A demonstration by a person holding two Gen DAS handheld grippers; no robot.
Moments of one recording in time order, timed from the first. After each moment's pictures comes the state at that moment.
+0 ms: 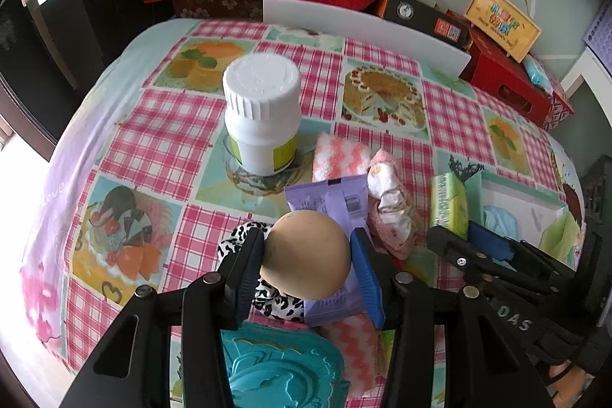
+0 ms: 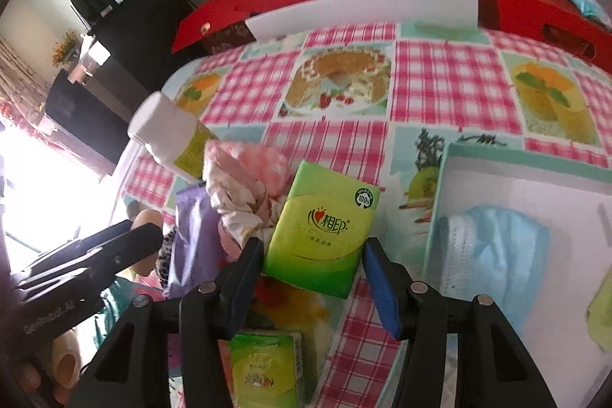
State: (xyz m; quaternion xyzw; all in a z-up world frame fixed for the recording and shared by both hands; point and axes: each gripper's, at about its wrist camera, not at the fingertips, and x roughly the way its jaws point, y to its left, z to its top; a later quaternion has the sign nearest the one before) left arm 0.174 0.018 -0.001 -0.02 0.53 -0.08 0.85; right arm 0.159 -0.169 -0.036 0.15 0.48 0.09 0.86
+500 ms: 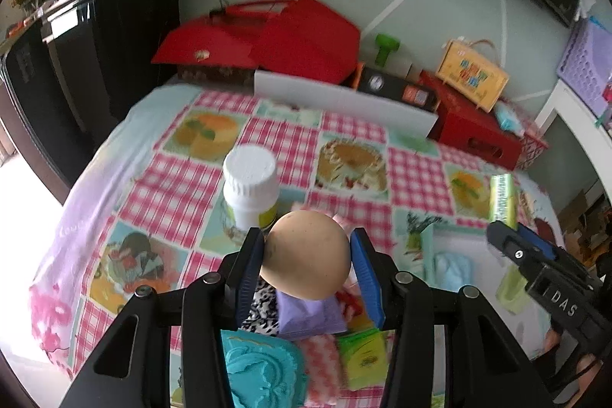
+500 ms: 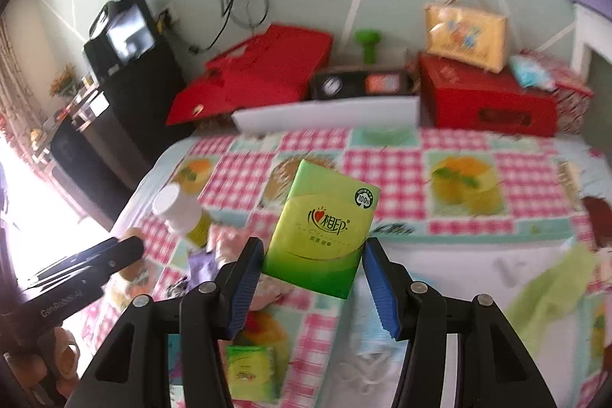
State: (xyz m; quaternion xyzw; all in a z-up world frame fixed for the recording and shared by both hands) left arm 0.148 0.014 0.064 -0.04 0.42 -0.10 0.90; right arm 0.109 -0.211 0.058 0.11 0.37 0.00 0.92
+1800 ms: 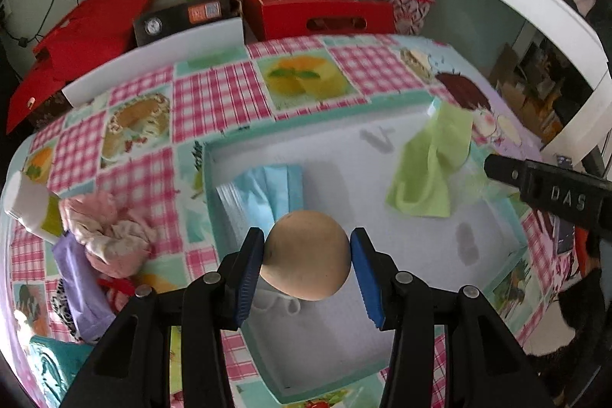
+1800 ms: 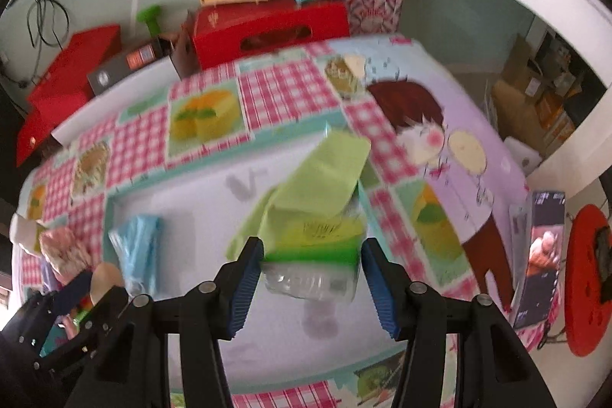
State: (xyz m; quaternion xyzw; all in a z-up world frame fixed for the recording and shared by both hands) left arm 0.090 -0.196 -0.007 0.14 0.49 -0.30 0.81; right arm 0.023 -0.373 0.014 0.18 0.50 -0.26 0.81
